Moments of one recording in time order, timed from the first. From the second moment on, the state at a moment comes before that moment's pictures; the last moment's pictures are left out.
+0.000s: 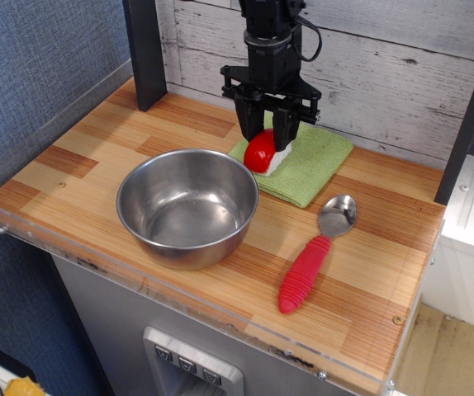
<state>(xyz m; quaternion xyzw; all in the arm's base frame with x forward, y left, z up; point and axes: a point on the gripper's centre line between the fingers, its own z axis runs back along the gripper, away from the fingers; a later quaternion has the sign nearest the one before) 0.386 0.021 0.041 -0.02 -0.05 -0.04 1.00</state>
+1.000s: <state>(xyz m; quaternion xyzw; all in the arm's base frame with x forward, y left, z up) 0.349 0.029 0.089 -0.02 -0.13 0.00 0.99</state>
